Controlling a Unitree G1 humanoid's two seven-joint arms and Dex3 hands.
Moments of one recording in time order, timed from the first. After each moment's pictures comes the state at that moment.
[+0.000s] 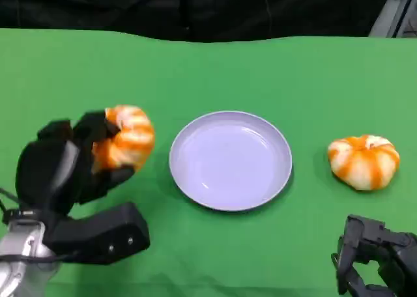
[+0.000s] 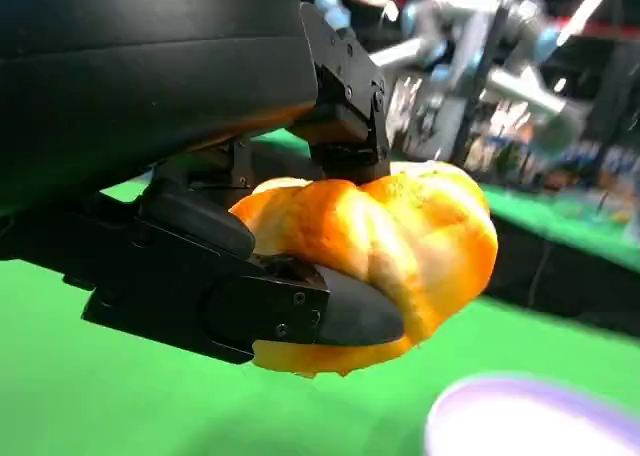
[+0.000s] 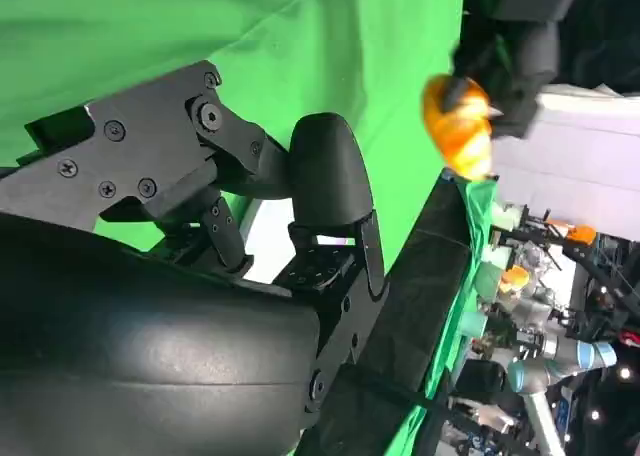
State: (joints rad) left arm -0.26 0.36 -0.23 0.32 0.70 -0.19 0.48; right arm 0.25 -0.15 0.03 0.05 0.10 -0.56 0.37
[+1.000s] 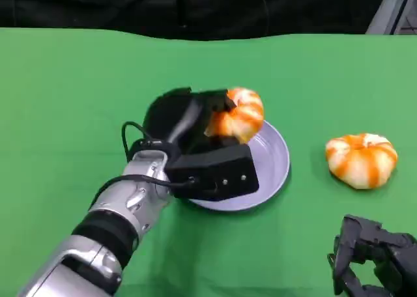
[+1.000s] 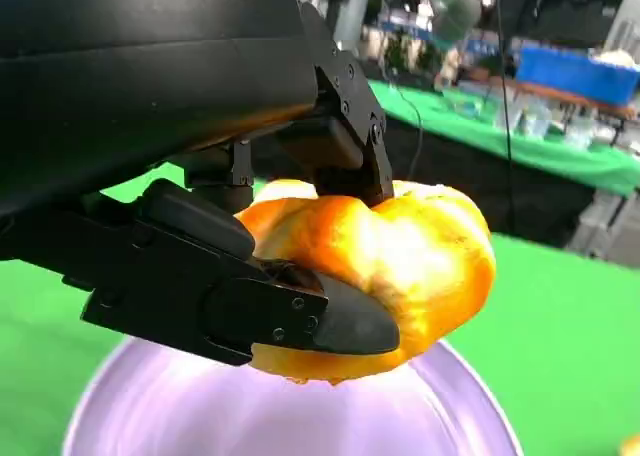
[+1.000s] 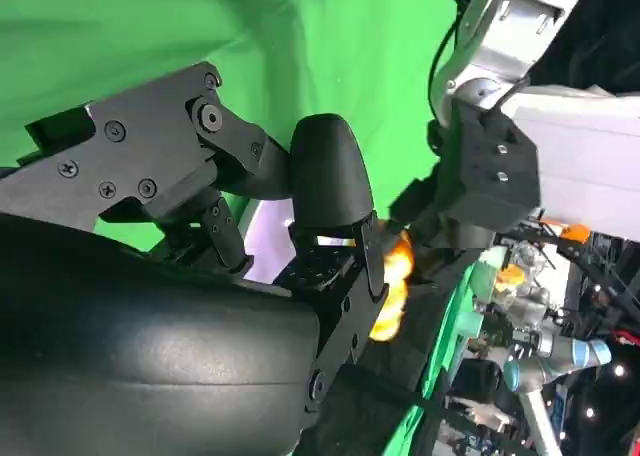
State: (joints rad) left arm -0.79 -0.01 -0.45 1.01 0.71 -0.21 0.41; right arm 0.25 -0.15 0.05 0.06 0.10 -0.58 0.36
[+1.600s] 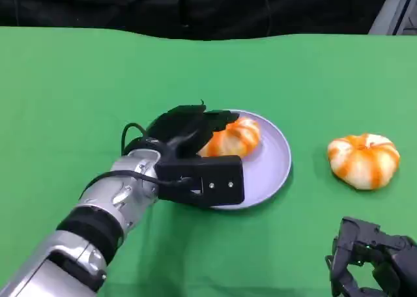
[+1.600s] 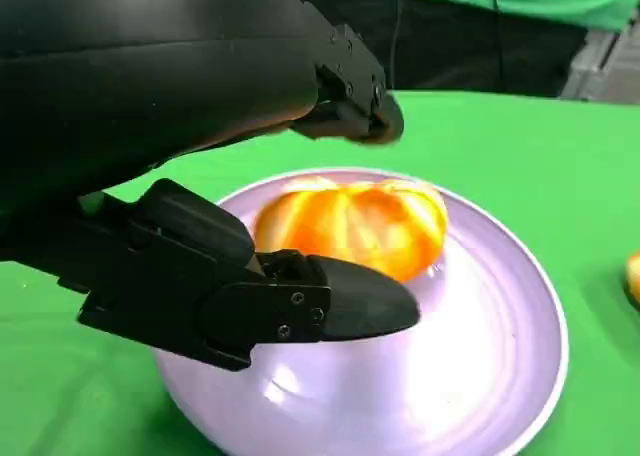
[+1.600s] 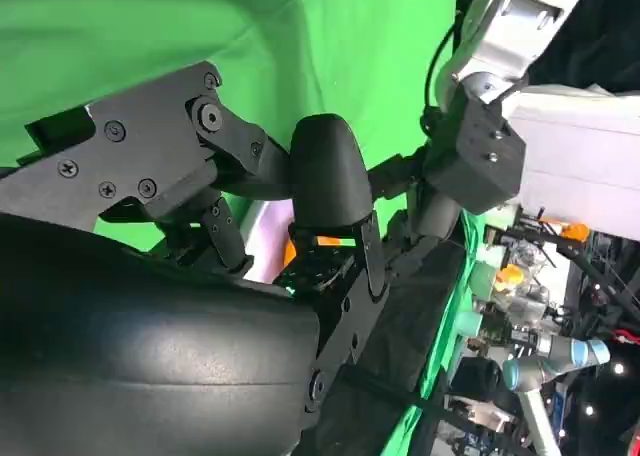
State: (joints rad) left arm -0.80 0.08 -0.52 0.97 0.67 -0.26 0.09; right arm 0.27 -0.14 0.06 0.03 0.08 -0.57 0.34
